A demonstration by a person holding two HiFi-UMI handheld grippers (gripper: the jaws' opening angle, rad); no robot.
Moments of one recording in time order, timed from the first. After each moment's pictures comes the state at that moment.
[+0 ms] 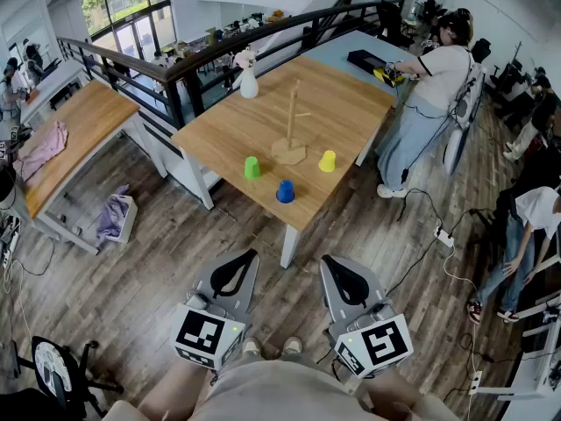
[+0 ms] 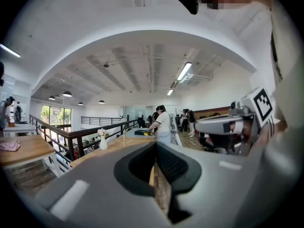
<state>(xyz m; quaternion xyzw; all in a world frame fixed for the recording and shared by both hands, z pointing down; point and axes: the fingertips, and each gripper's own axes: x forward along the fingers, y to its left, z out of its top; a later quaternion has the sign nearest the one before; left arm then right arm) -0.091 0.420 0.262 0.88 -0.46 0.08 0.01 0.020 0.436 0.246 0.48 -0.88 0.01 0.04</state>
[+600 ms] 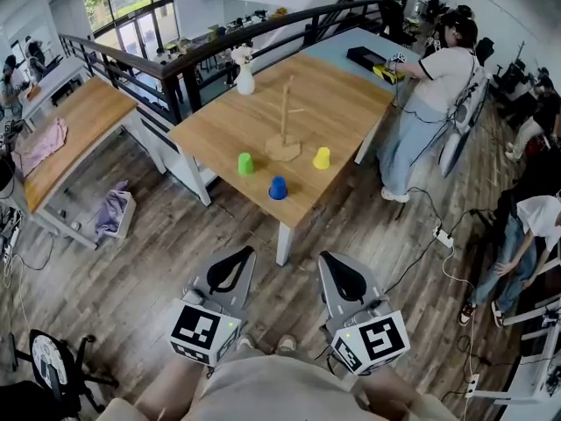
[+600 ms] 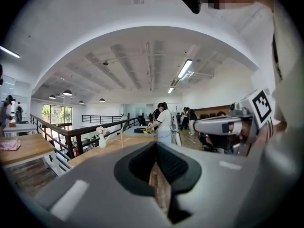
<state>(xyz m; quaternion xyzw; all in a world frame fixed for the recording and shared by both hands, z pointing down) -0.059 0.416 0.268 0.88 -0.47 0.09 0.01 0.056 0.428 0.254 0.48 -0.88 0.02 0.02</state>
